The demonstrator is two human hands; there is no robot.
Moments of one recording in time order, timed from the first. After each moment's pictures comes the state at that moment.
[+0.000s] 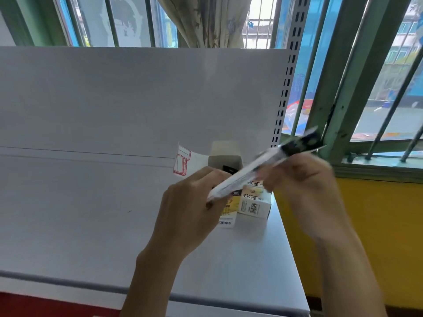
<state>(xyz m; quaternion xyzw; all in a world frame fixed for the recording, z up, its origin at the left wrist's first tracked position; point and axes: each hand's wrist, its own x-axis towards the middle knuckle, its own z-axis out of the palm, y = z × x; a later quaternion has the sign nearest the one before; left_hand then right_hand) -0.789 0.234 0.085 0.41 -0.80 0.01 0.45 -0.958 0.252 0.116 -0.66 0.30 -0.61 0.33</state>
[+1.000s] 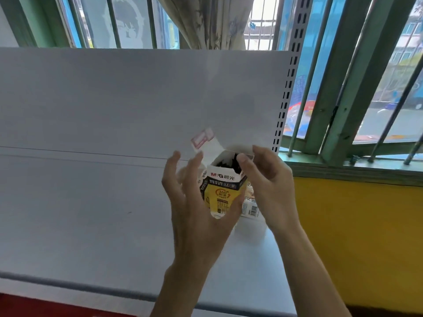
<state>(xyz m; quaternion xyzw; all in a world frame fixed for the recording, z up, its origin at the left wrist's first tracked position) -0.818 0.231 0.057 0.44 -0.65 -0.05 0.62 -0.931 0.213 0.090 -0.57 0.41 -0.65 0.30</state>
